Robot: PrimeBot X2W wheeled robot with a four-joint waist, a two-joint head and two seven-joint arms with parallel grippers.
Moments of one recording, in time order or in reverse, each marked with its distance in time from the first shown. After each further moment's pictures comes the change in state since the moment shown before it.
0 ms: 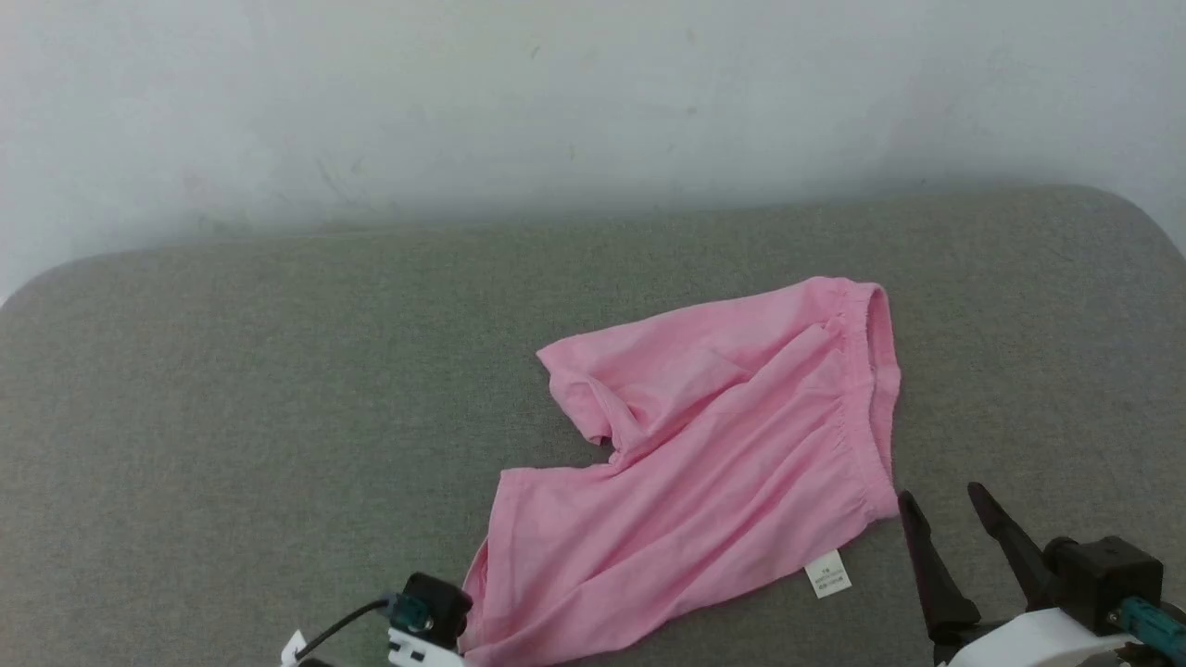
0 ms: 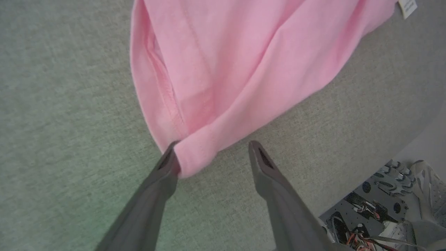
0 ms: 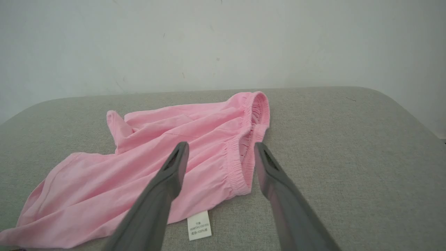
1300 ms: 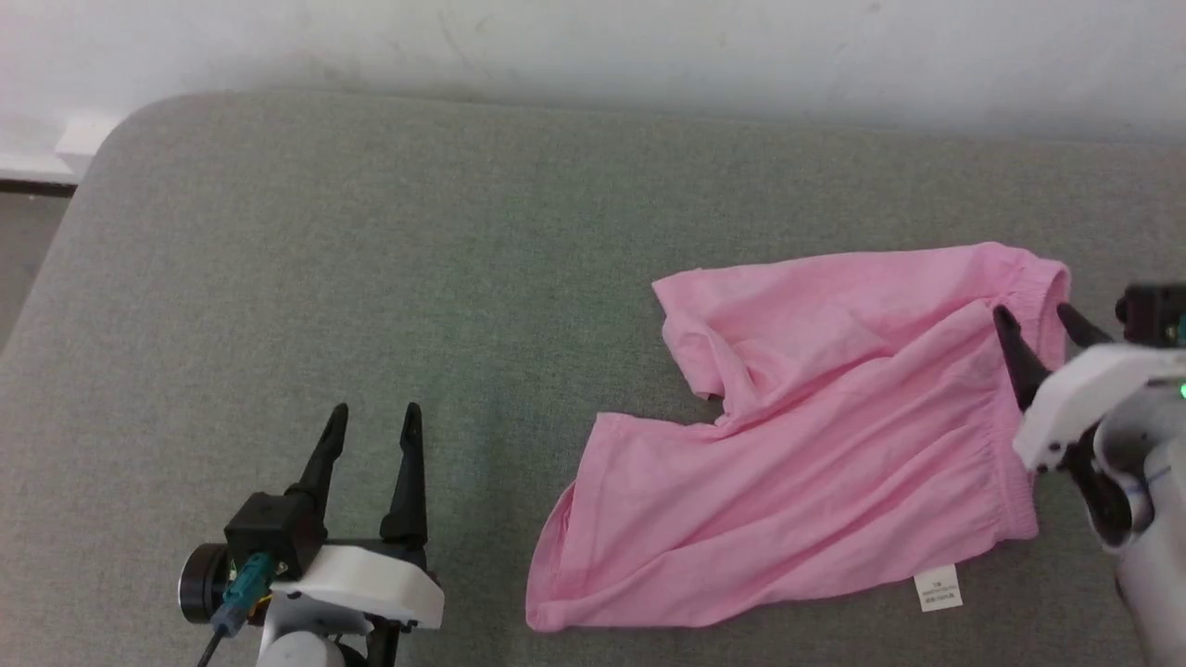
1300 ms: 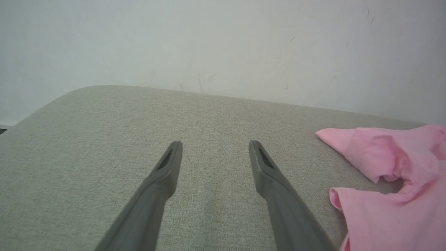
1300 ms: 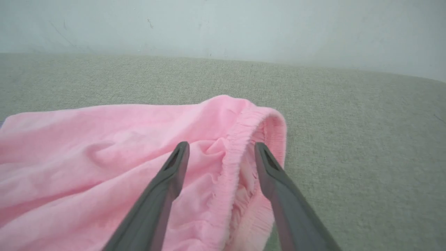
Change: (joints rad) left arm -0.138 -0.129 0.226 0.035 0.121 0.154 -0.761; right arm -0.748 -0.273 0.100 0.883 0.215 0.000 -0.025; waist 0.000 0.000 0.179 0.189
